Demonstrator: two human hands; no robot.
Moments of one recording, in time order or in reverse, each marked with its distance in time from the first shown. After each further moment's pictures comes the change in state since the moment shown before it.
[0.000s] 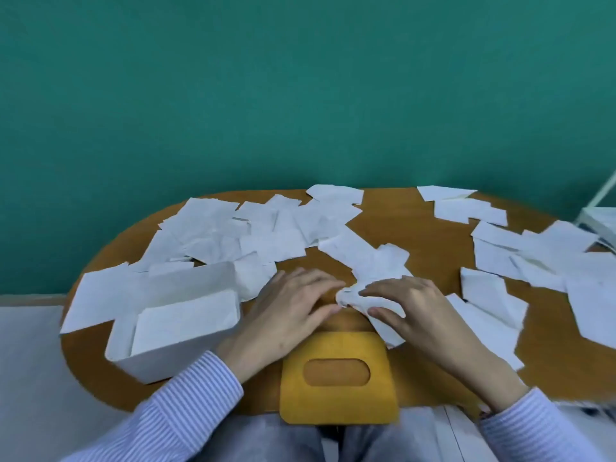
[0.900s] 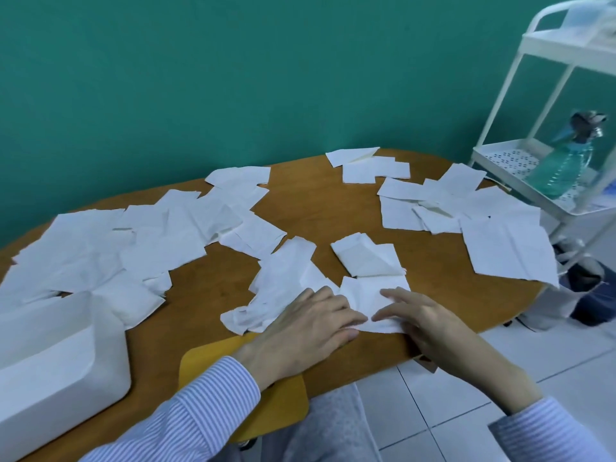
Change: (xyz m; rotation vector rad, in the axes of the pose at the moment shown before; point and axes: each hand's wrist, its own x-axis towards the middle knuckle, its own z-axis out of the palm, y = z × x) left_hand 0.076 0.091 0.125 -0.014 -0.281 0.424; right_hand -0.128 0.130 -0.003 0.097 -0.123 0.320
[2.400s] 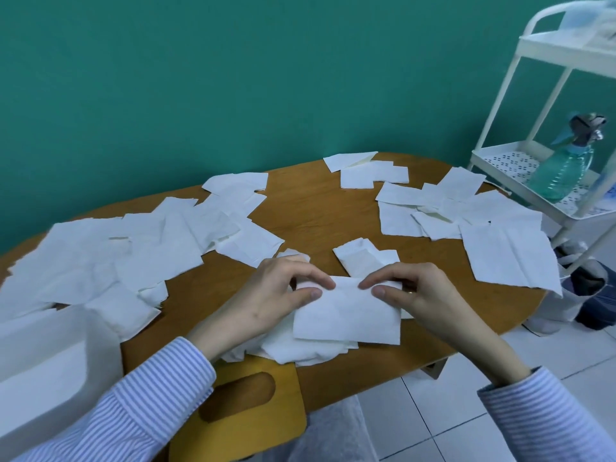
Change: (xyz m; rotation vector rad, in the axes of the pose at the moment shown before) left_hand 0.000 -0.024 -0.073 -0.534 0.168 -0.255; right_hand 0.038 -0.040 -0.044 0.514 0.166 0.046
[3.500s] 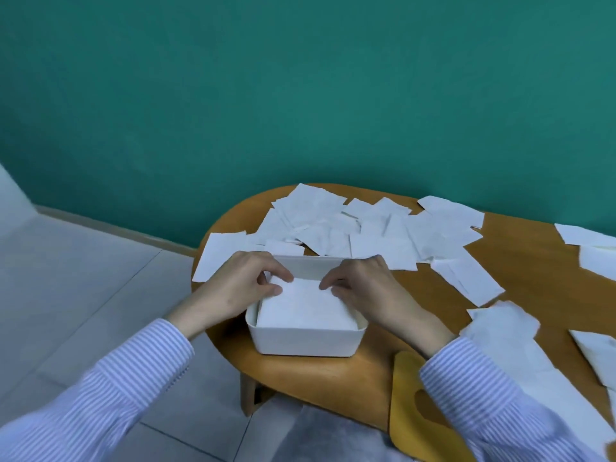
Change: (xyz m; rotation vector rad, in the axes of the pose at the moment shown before) left_hand -0.291 -0.129 -0.187 0.321 0.419 -0.552; right_hand 0.091 -0.212 0.310 -0.488 -0.456 -0.591
